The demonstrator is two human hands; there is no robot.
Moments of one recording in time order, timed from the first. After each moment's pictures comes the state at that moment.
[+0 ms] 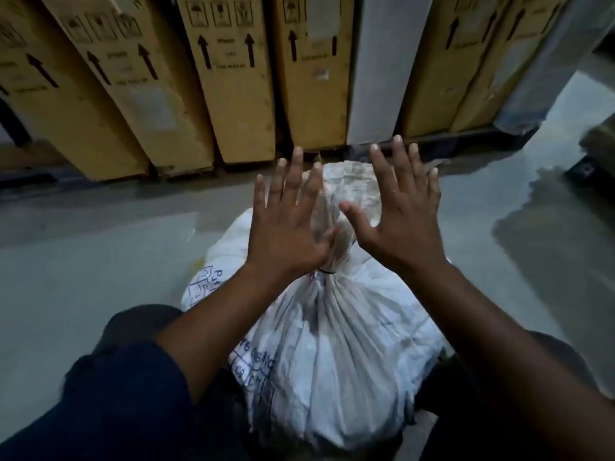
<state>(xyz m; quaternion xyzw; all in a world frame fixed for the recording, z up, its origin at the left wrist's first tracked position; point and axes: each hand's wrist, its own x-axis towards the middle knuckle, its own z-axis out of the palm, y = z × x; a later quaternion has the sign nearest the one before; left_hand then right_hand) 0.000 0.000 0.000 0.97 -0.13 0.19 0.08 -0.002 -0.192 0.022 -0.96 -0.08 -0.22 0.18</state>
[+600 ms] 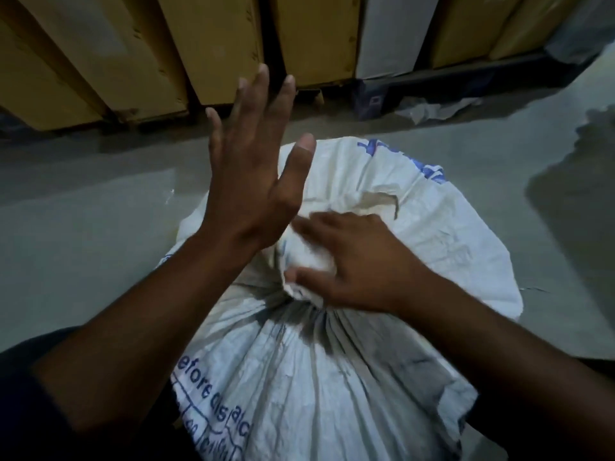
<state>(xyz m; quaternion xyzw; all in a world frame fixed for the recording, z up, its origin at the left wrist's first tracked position) 0.070 0.021 -0.035 0.94 -0.11 0.15 0.28 0.022 -0.153 -0.067 -0.94 -0.26 0.10 0.18</state>
